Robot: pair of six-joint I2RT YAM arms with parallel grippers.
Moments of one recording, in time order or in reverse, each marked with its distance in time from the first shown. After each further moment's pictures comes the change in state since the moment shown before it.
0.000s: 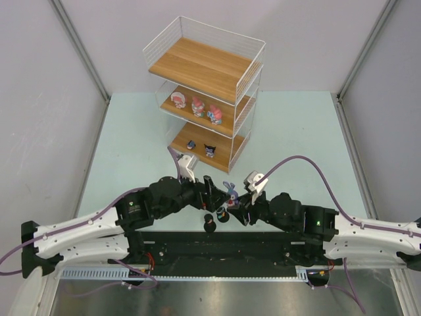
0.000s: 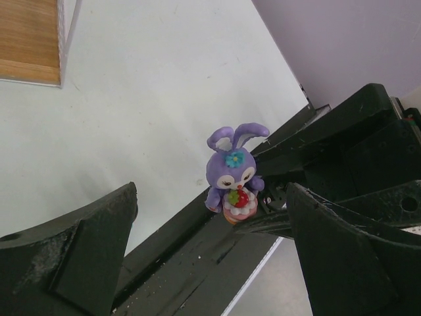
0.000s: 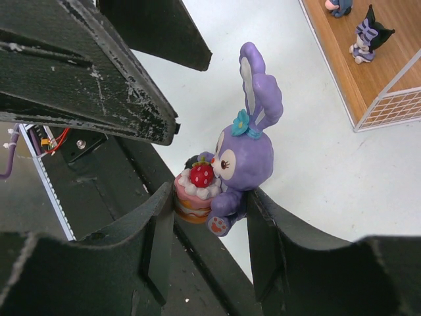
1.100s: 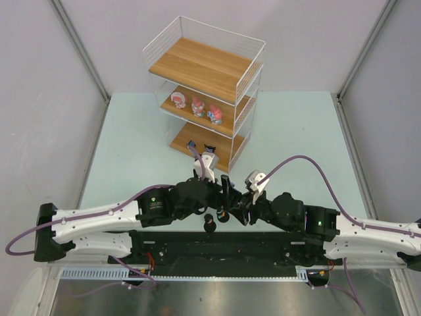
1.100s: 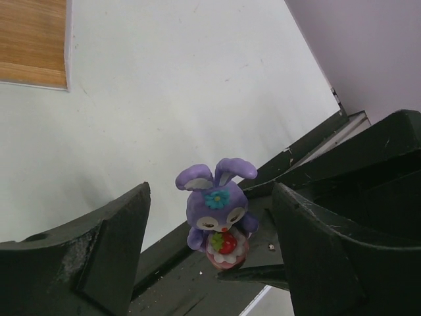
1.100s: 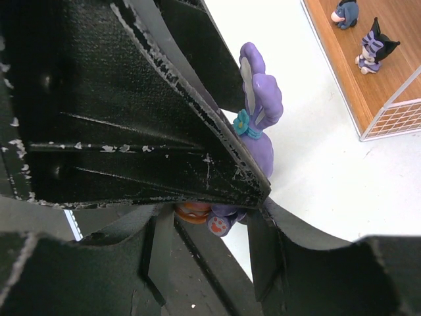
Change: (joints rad) left arm -0.116 0.227 0.149 -0.035 -0.189 -0.028; right arm 0.002 -0.013 0.000 0.026 -0.014 0.000
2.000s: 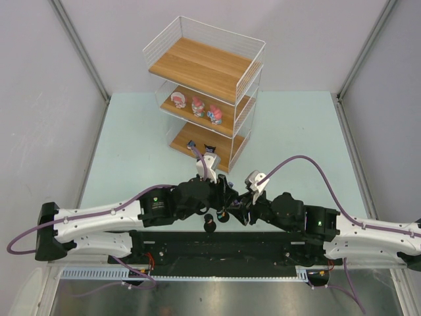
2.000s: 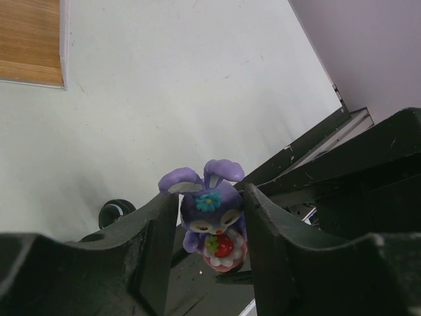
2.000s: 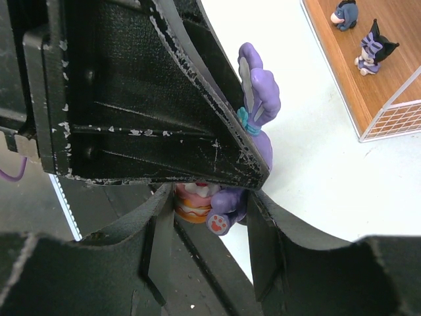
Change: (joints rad) left arm -0.005 0.019 0.007 -0.006 -0.005 0.000; right arm 0.000 0.000 0.000 0.002 0.001 -0.004
